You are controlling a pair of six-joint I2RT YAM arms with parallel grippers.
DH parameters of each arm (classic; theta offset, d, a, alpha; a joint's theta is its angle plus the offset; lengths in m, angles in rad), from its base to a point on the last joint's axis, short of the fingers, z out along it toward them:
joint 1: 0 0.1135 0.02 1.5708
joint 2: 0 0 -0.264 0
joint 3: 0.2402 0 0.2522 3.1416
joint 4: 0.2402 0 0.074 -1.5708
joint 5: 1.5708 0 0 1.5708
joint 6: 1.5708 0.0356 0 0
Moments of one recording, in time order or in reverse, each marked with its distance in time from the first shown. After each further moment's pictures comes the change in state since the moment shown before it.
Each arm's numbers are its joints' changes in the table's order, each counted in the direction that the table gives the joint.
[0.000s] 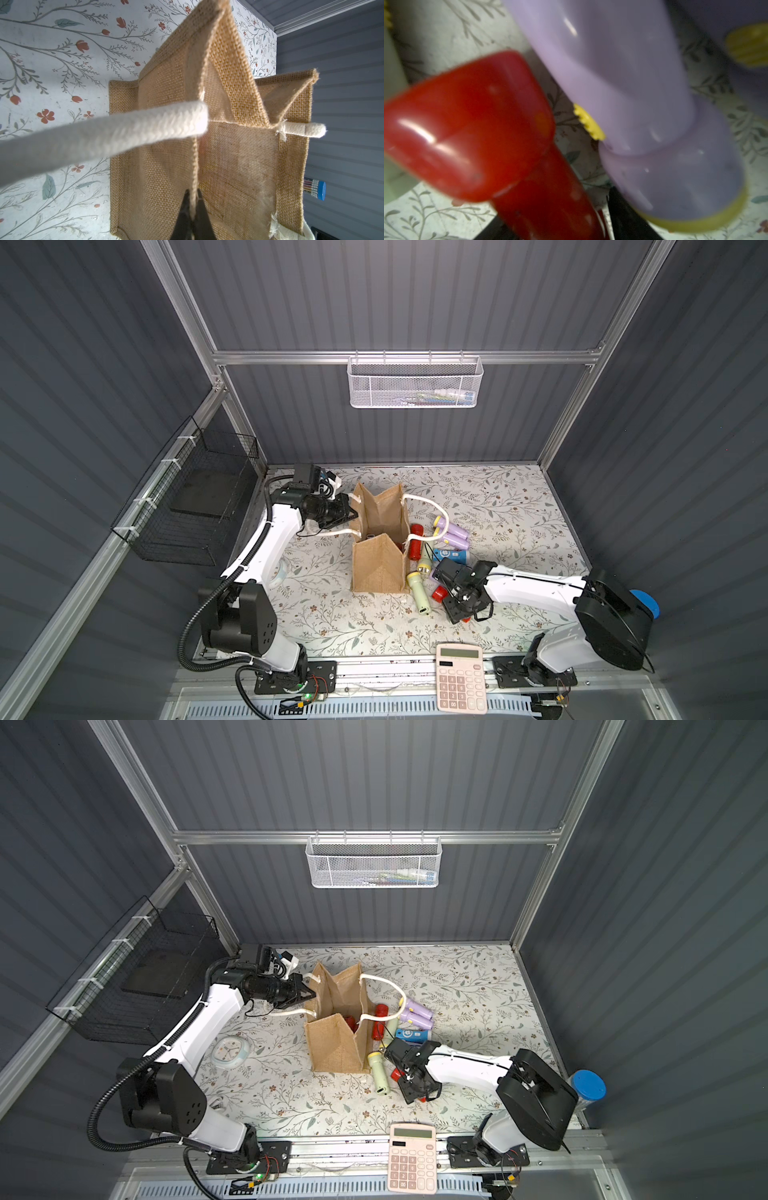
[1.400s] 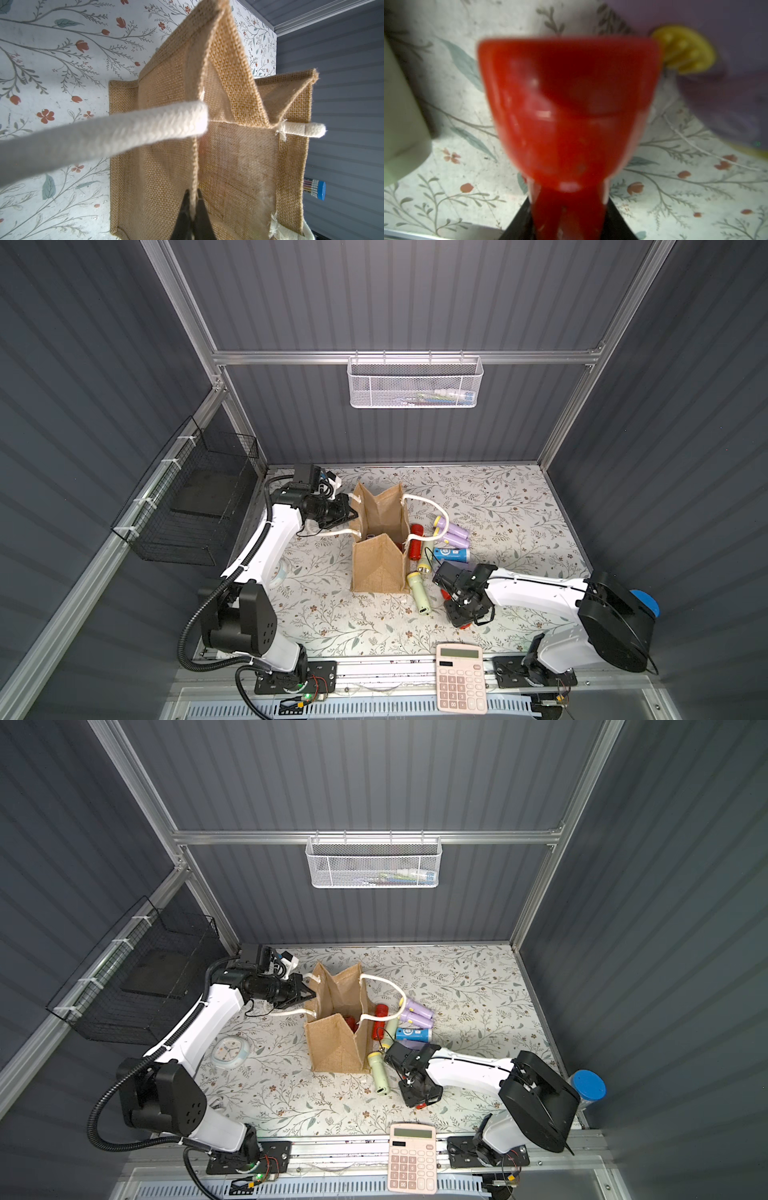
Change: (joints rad) left arm 0.000 0.000 0.000 0.000 0.000 0.000; right arm 0.021 0.021 -0.024 0.031 -0.046 0.120
